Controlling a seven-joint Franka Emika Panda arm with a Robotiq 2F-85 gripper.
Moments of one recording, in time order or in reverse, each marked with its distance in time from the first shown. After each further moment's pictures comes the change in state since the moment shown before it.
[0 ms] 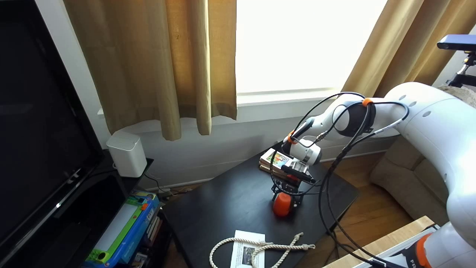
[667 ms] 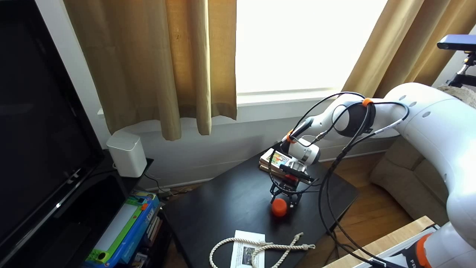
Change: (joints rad) arm -0.002 0.004 0.017 0.014 0.003 -0.089 0.014
